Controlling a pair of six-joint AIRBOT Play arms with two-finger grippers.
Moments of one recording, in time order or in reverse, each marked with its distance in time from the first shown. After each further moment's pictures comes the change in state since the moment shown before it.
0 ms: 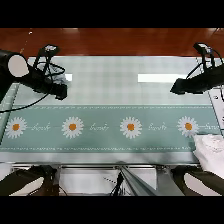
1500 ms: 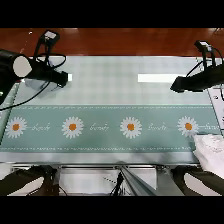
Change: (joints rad) left arm 0.032 -0.030 0.000 0.141 0.391 0.072; right arm 0.000 0.000 0.000 -0.009 -0.067 0.000
